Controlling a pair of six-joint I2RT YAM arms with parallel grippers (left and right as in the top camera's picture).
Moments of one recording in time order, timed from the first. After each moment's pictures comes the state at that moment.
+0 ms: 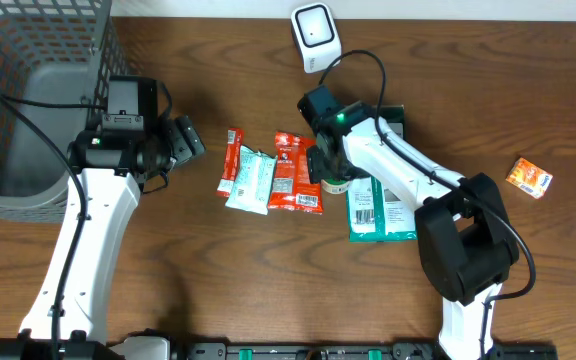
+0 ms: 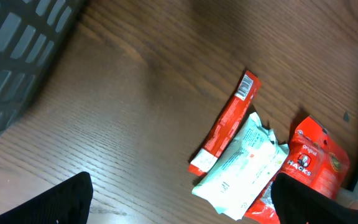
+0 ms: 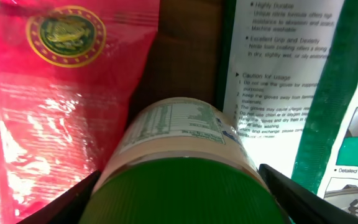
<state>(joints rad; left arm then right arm) -0.05 1.43 1.24 -0.90 -0.01 -0.53 0.55 2.05 1.53 -0.95 0.11 0.46</state>
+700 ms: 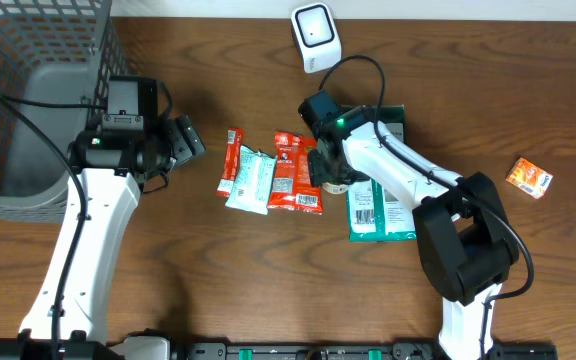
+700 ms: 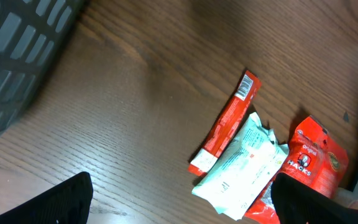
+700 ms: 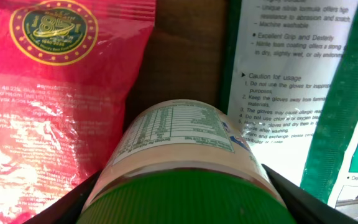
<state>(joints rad) -0.05 1.43 1.24 -0.90 -0.01 -0.53 0.55 2.05 1.49 -0.91 0.11 0.46</state>
